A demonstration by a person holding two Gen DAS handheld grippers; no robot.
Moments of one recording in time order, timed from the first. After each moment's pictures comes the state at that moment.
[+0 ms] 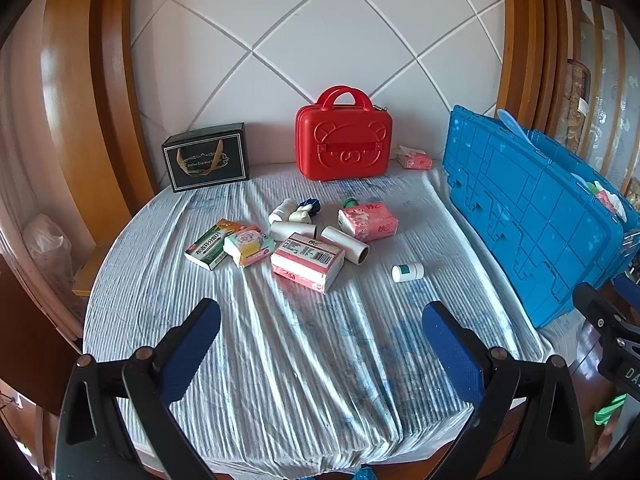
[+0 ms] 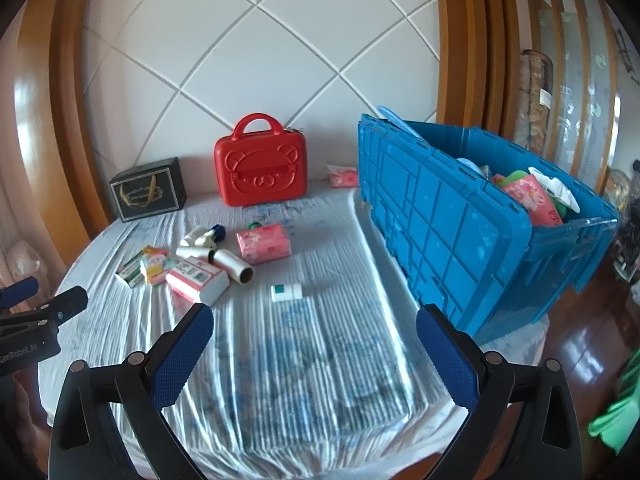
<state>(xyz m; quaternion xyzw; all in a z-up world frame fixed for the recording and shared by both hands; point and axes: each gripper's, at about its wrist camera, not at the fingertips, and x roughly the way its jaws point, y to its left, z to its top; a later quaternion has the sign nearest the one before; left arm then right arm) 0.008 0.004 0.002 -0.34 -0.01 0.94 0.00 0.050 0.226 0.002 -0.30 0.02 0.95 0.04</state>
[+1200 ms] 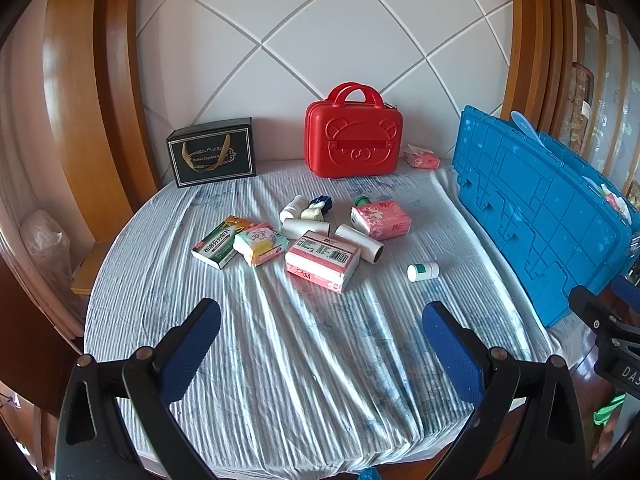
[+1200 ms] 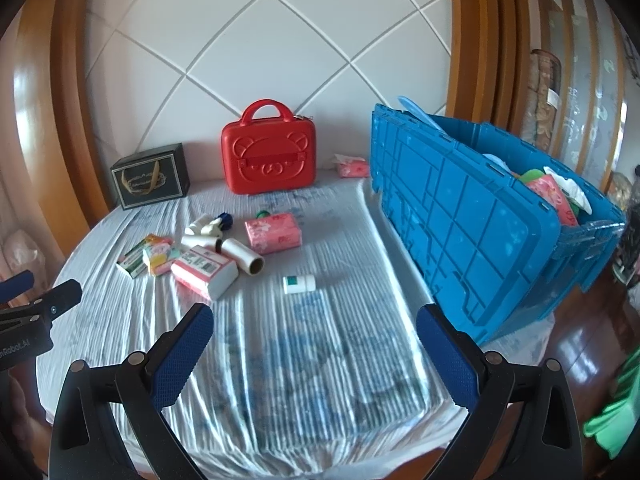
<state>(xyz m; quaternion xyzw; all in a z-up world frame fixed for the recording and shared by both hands) -0.001 -0.034 -0.012 -0.34 -0.02 0.94 0.01 0.033 0.190 -0.007 -0.32 0.00 0.95 0.03</state>
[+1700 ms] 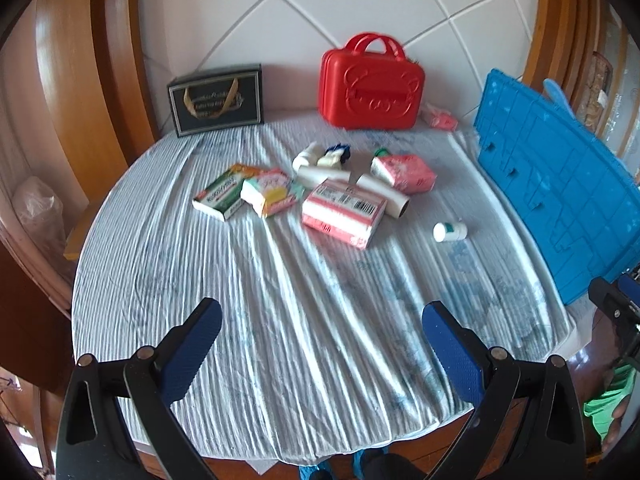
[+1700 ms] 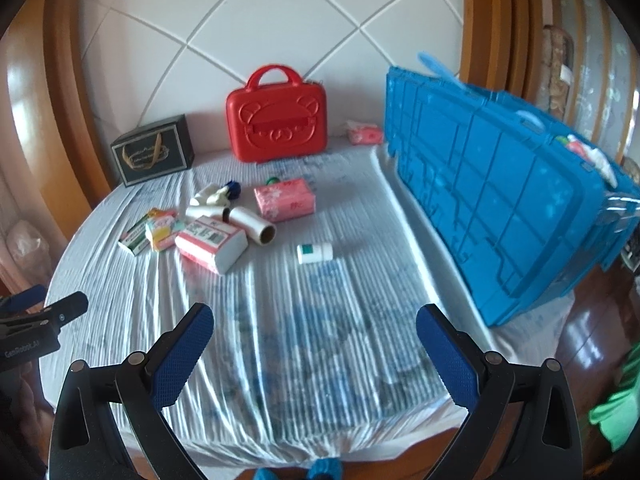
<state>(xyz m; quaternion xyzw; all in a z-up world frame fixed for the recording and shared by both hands) -0.035 -0.066 -0.078 -0.43 -0.03 0.90 0.00 -0.003 0.183 -0.056 -0.39 0.02 0.92 0.01</state>
